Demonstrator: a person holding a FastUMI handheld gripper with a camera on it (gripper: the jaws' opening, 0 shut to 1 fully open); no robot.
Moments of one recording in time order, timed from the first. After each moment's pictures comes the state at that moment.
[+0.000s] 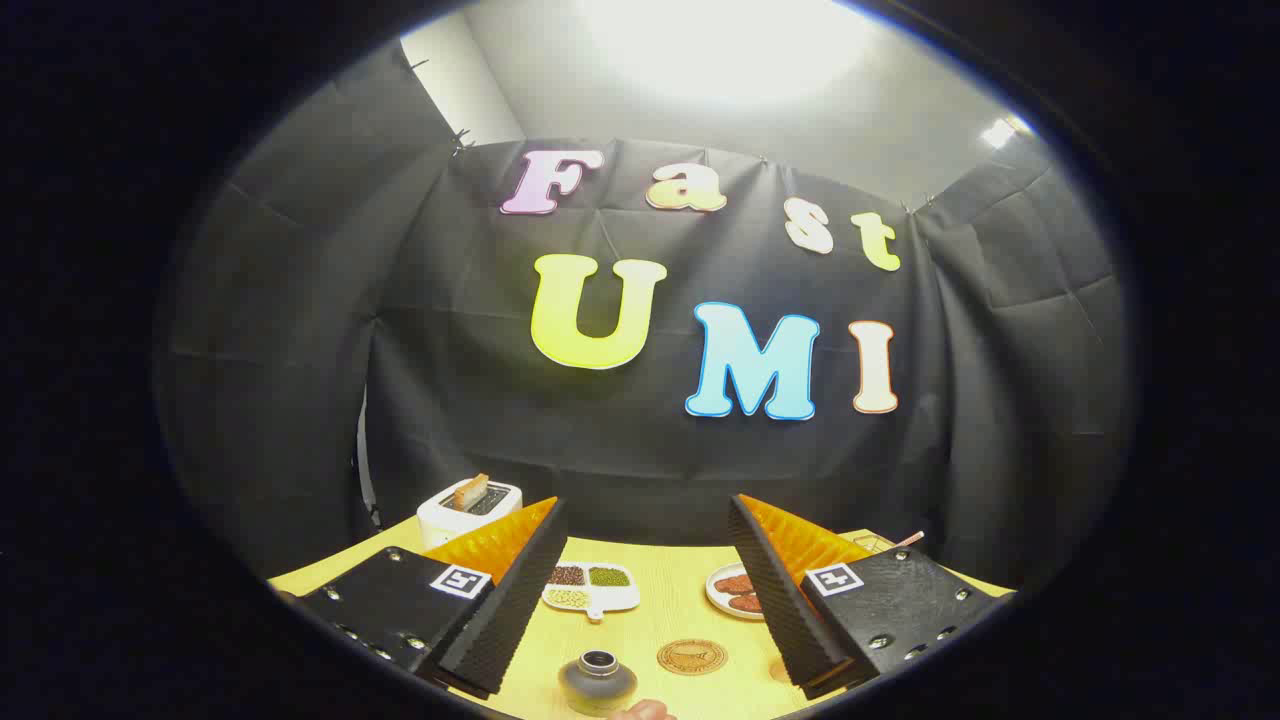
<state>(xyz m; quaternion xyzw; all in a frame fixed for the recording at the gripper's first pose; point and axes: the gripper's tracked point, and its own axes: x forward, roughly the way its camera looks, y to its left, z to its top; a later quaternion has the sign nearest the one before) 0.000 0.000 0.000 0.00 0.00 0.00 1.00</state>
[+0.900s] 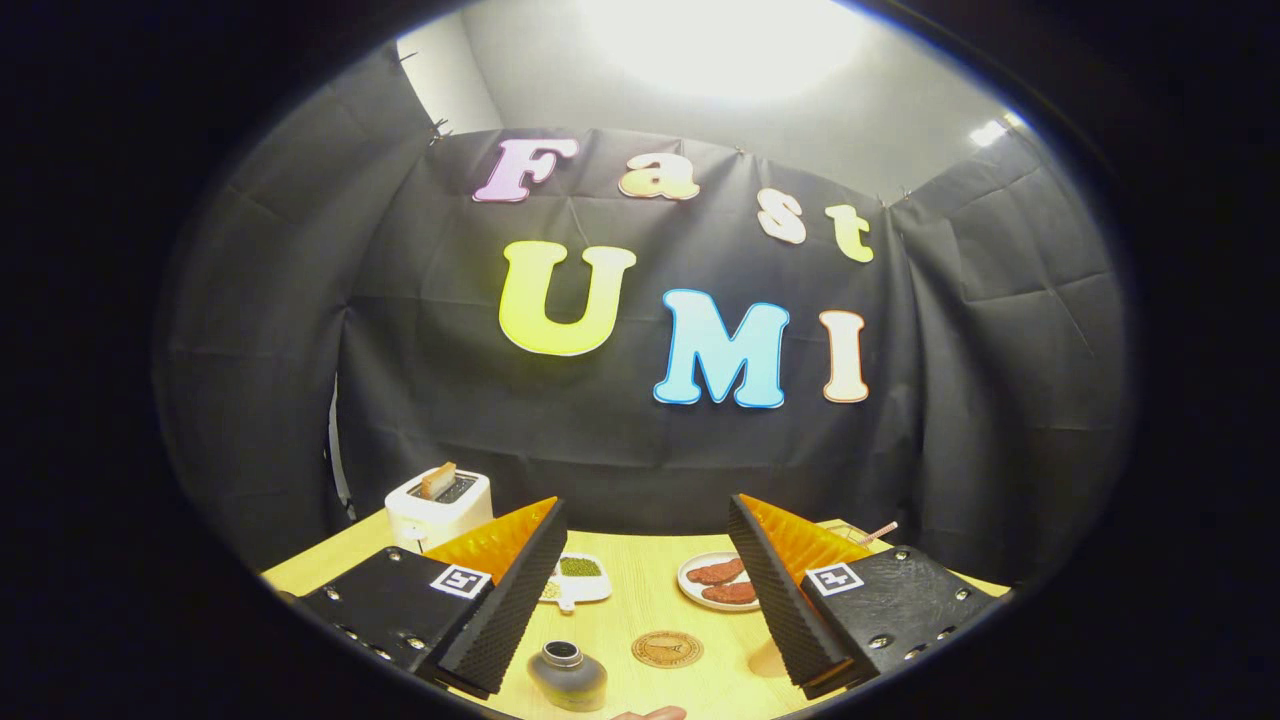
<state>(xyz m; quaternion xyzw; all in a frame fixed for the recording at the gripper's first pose) 0.002 -0.024 -0.019 0.00 0.02 -0.04 1.00</state>
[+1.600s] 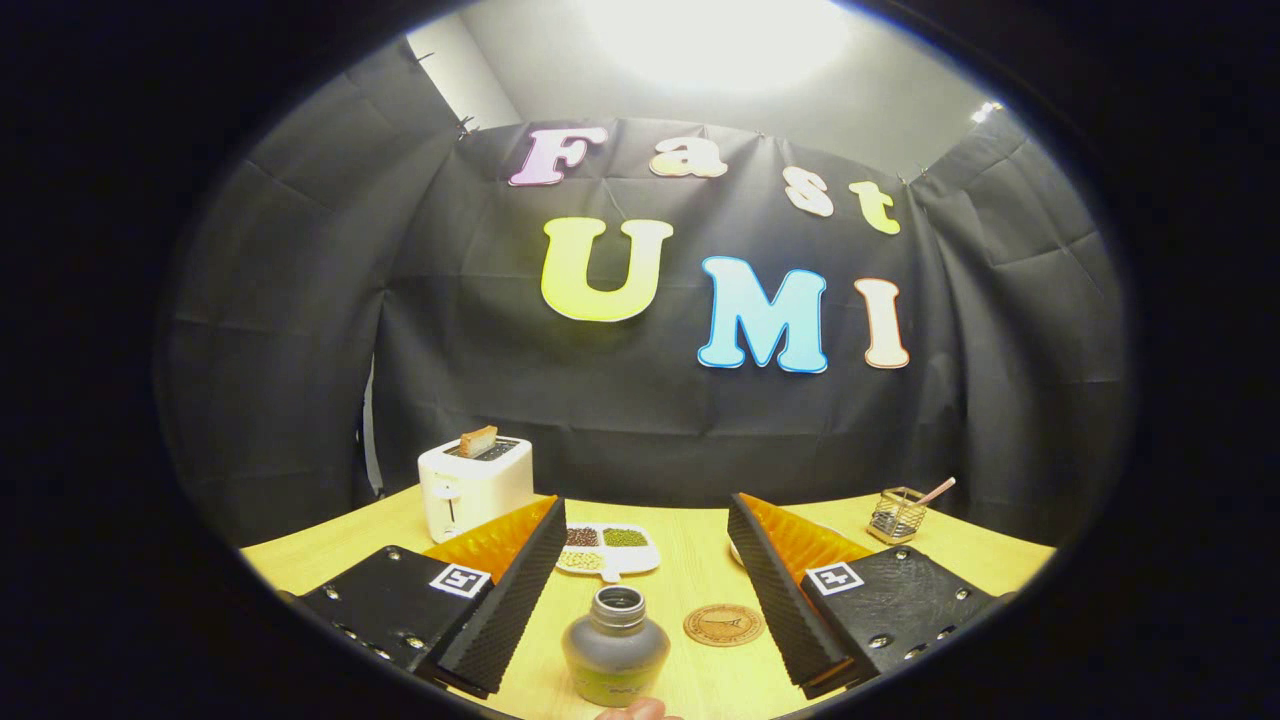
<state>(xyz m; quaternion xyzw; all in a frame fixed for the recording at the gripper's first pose) 0.002 0.022 -0.104 0.02 0.01 0.02 1.00</state>
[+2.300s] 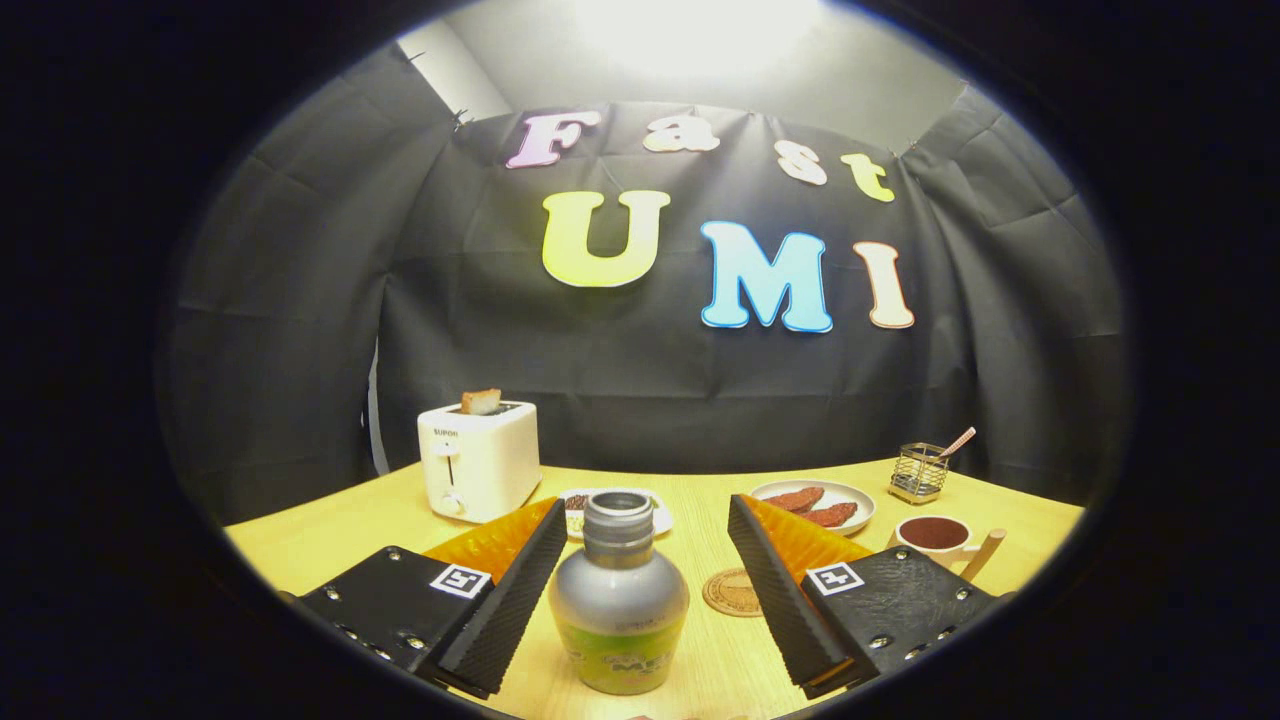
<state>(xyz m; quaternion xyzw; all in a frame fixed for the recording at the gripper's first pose) 0.005 0.032 -0.177 0.04 0.03 0.03 1.00</state>
